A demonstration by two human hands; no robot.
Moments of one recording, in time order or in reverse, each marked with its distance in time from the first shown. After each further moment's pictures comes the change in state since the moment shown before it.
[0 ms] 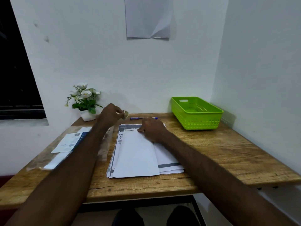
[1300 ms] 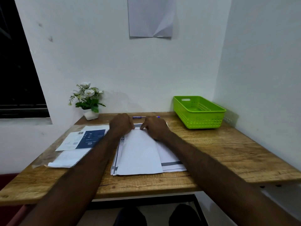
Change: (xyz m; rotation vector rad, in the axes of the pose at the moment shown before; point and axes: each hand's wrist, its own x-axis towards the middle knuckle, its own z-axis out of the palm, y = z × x) left_hand -0.048 0.033 0.020 0.345 -0.171 -0.041; right_hand 0.001 0.001 0.004 0.037 0.062 -0.036
